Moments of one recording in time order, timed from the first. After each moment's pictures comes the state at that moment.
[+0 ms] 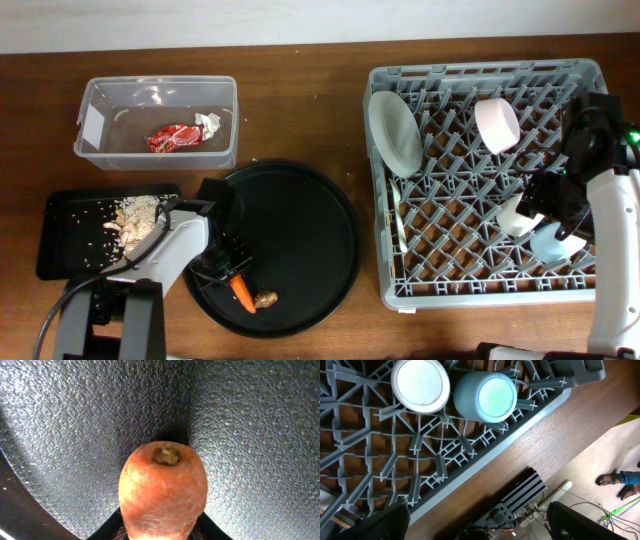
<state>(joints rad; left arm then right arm) -0.16 1.62 0.81 -0.89 0.12 -0.70 -0.23 1.47 1.54 -1.63 0.29 0.39</state>
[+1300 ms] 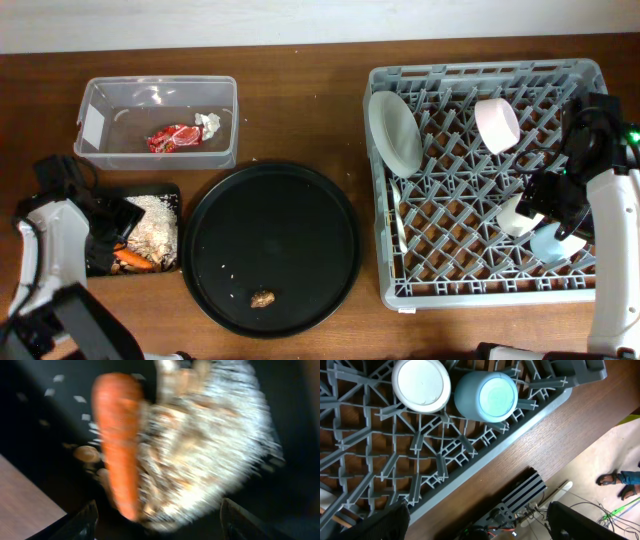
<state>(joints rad) 0.48 1.62 1.10 -0.91 0.02 -0.56 -0.23 1.47 1.54 -1.63 0.29 0.39</state>
